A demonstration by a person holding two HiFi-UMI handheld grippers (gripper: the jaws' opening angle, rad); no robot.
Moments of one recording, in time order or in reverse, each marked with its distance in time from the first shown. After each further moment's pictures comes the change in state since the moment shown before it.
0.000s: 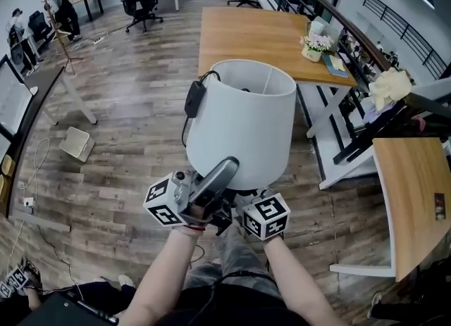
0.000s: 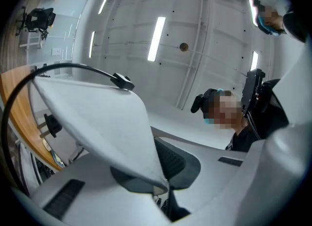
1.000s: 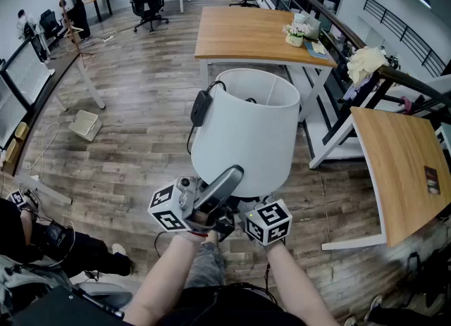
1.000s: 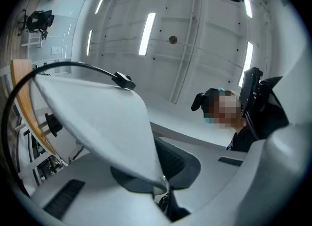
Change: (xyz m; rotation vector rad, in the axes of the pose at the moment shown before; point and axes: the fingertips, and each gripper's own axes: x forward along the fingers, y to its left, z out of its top) left arm 0.007 -0.218 -0.162 -0.001 0.013 0.011; right arm -0.239 0.109 -0.060 -0.002 0.006 0.020
